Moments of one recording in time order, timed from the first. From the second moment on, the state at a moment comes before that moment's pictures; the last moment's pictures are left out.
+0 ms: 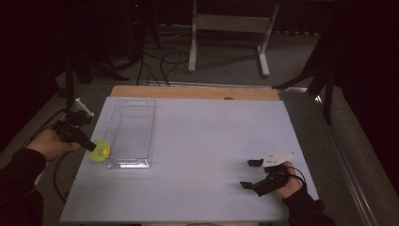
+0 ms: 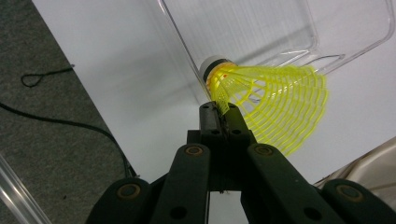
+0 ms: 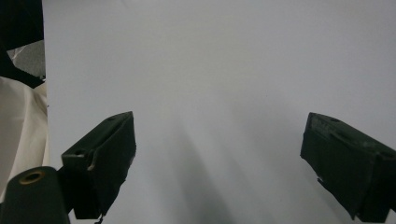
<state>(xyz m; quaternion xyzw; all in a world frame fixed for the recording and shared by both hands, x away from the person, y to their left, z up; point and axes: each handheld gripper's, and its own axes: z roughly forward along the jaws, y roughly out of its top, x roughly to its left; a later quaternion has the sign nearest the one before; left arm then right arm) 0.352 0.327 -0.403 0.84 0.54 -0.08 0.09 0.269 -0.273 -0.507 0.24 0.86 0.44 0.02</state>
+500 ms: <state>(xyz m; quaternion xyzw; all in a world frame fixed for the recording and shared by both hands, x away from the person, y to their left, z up) 0.356 0.321 -0.414 0.84 0.54 -0.05 0.10 0.269 -0.272 -0.509 0.25 0.86 0.44 0.02</state>
